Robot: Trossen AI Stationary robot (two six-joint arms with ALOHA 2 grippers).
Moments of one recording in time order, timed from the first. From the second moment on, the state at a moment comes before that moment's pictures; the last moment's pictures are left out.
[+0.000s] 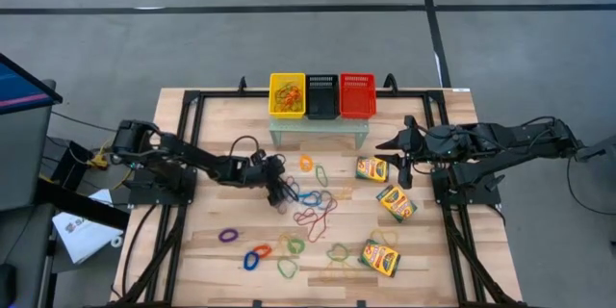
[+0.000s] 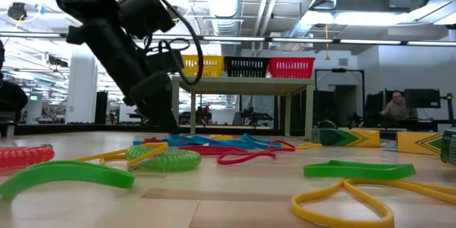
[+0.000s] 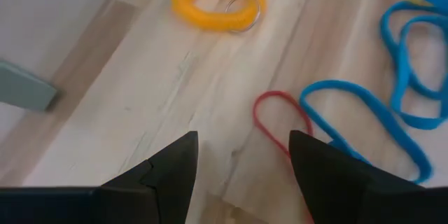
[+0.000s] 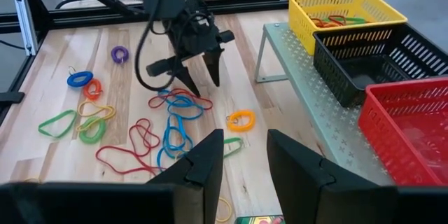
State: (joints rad) left arm -0.07 1.62 0.62 0.07 -0.36 -0.37; right arm 0.16 0.84 0.91 -0.59 0.34 0.16
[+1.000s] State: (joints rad) left arm -0.09 1.52 0.67 0.07 -0.35 -0.39; right arm 0.16 0.84 0.91 -0.60 0.34 0.15
